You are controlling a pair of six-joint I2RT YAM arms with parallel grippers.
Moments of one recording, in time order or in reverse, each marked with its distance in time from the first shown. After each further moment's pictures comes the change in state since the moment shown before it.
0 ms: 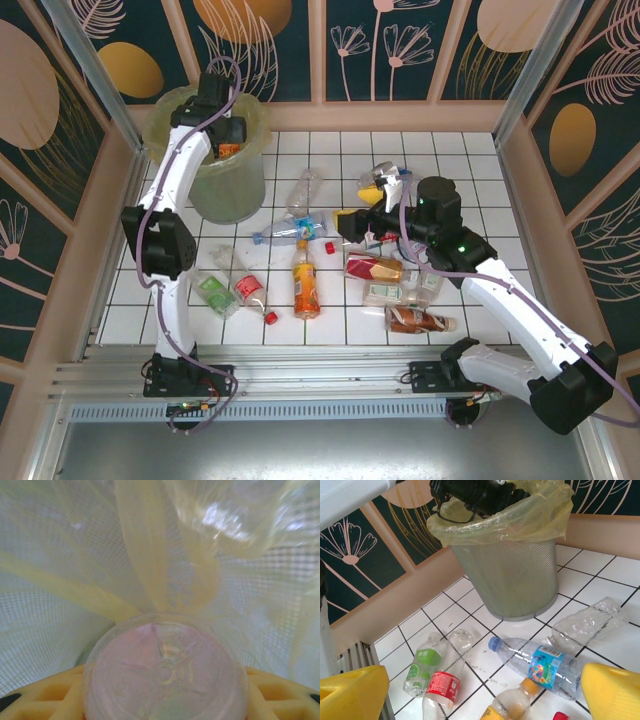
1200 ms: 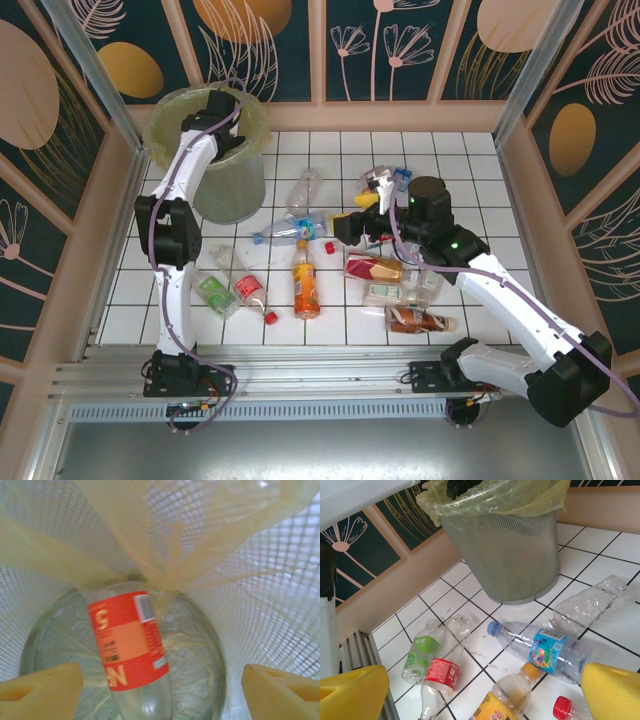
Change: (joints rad) left arm 0.022 0.130 0.000 -0.050 0.103 -0.005; right arm 0.013 0.046 0.000 -0.034 0.005 0.001
